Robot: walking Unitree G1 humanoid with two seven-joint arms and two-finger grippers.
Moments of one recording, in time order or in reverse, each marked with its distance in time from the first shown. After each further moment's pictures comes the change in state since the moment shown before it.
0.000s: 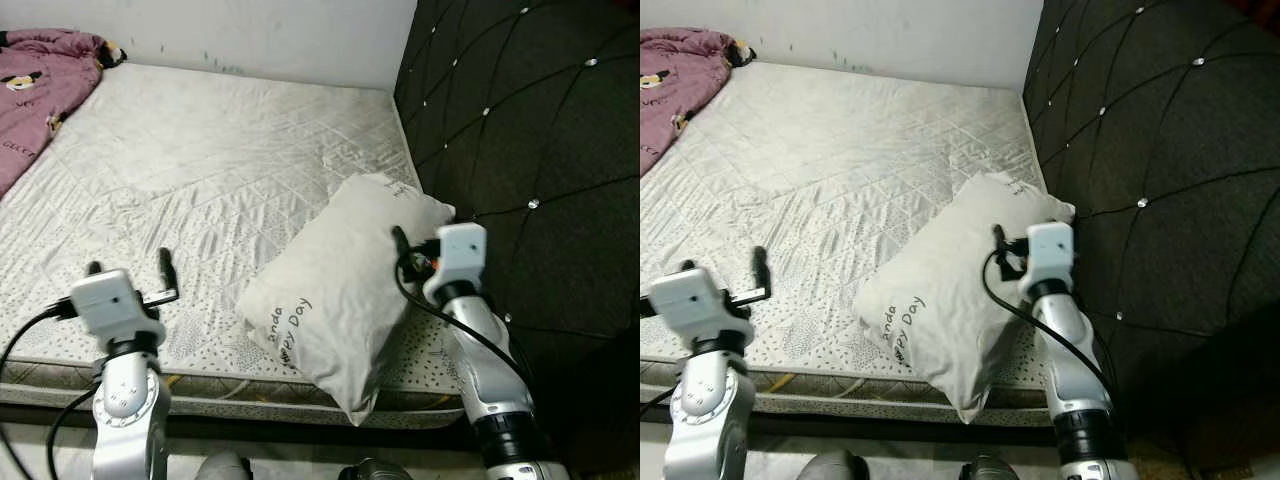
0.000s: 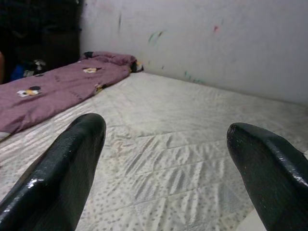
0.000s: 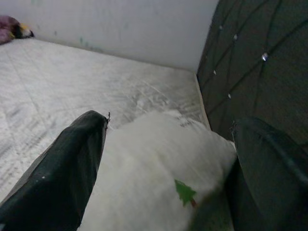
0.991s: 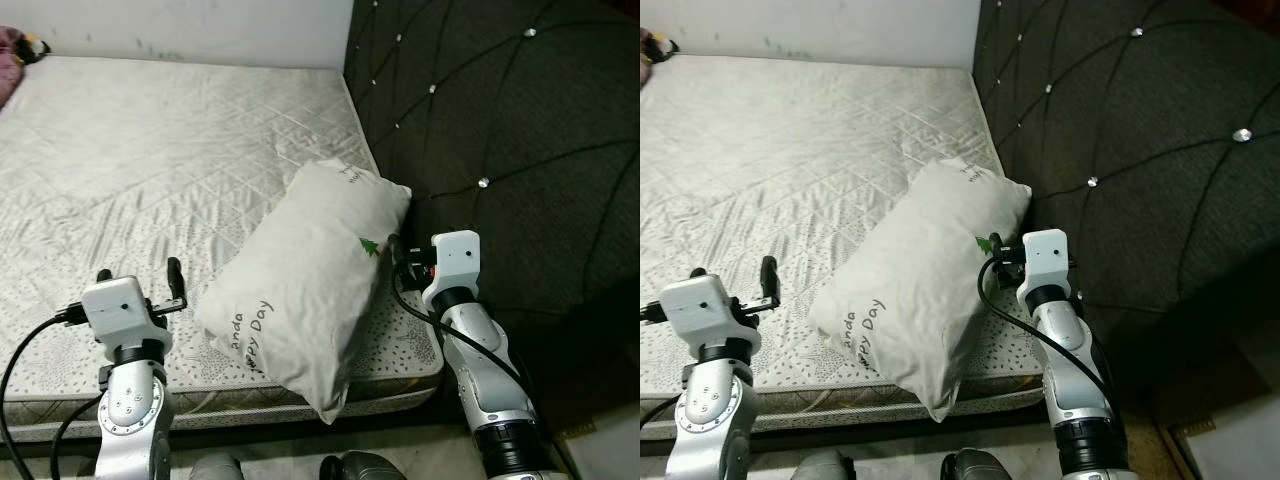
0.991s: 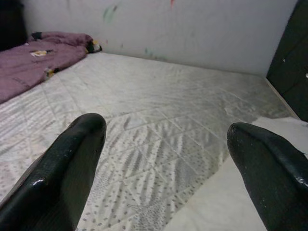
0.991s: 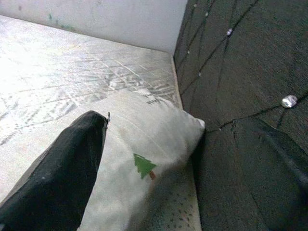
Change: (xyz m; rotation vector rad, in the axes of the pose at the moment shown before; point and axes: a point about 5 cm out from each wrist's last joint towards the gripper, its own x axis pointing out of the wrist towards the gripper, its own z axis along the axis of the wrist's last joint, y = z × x) left arm -0.007 -0.007 -0.004 0.007 0.045 -0.043; right arm -0.006 0.007 -0.001 -0.033 0.012 0.053
